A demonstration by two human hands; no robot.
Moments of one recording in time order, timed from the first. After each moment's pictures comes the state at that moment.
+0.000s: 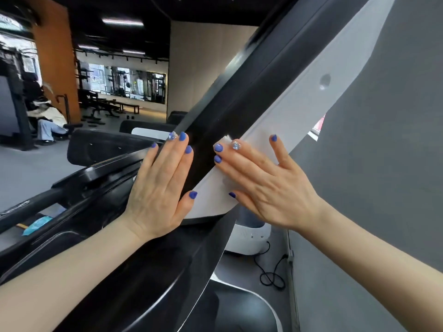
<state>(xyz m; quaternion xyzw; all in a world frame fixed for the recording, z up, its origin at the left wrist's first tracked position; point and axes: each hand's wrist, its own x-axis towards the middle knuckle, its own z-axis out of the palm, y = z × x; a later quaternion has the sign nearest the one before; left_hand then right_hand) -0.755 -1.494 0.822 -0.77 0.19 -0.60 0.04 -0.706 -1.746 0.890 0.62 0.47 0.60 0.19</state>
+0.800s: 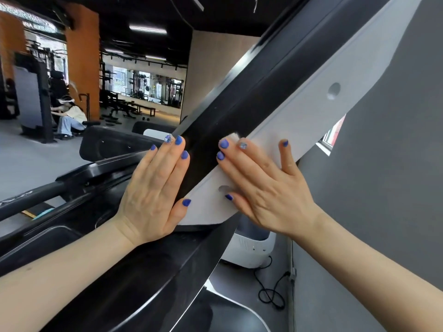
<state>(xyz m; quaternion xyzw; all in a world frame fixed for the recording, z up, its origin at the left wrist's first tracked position) -0.748 -1.494 0.815 -0.76 0.18 -0.62 0.06 -0.680 -1.741 0.890 0.58 0.48 0.64 0.14</state>
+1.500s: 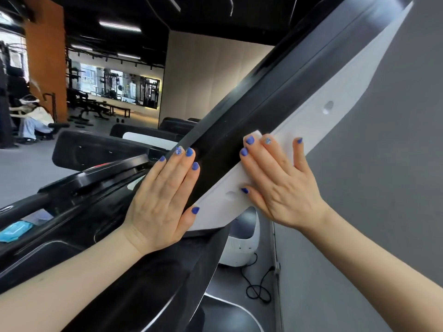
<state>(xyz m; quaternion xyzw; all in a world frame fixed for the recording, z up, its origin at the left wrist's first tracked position) -0.749 -1.493 0.816 -0.76 0.19 -0.62 0.06 -0.686 -1.751 0.906 0.60 0.45 0.65 0.14</state>
